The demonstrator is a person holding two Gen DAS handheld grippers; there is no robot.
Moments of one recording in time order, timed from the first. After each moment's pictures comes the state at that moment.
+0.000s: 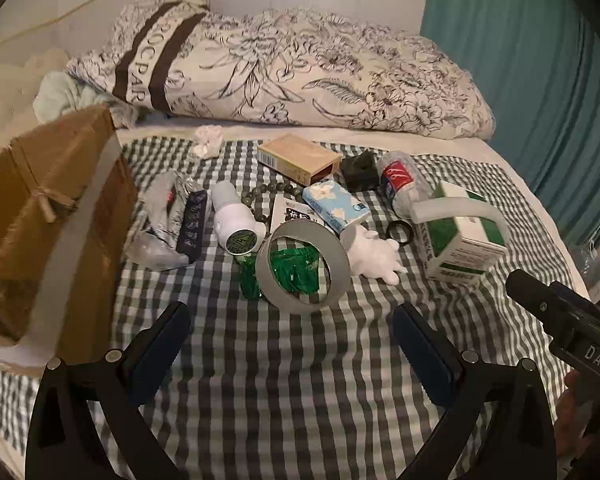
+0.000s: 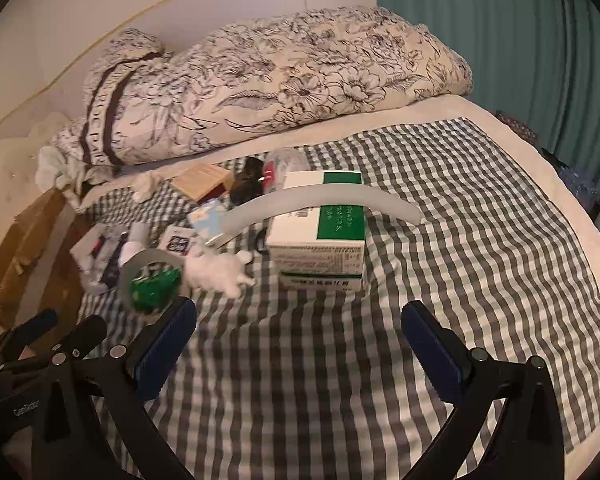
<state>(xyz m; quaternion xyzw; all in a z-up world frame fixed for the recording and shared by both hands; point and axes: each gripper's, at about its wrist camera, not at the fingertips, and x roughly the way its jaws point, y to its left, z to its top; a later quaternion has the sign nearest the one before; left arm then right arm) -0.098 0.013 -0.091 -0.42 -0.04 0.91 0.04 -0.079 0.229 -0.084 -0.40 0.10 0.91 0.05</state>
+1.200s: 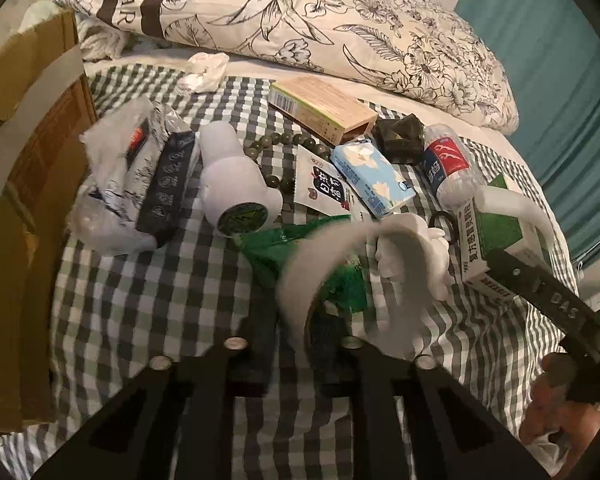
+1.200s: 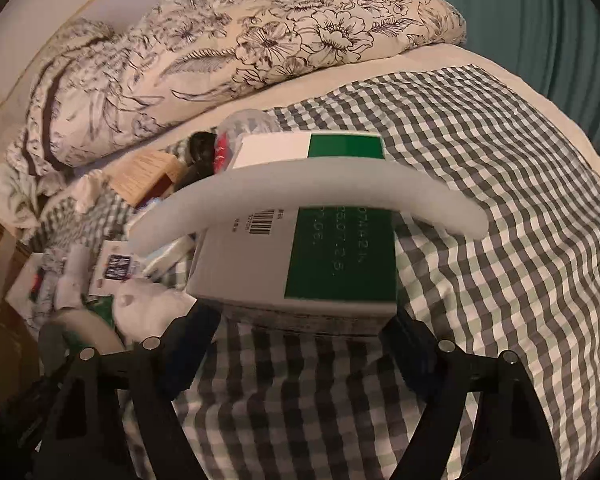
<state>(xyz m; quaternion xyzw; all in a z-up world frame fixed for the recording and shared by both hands) -0.153 -0.011 -0.145 -0.49 -0.10 0.86 0.05 -0.154 0.241 -0.143 -0.44 0.15 0.88 0.08</state>
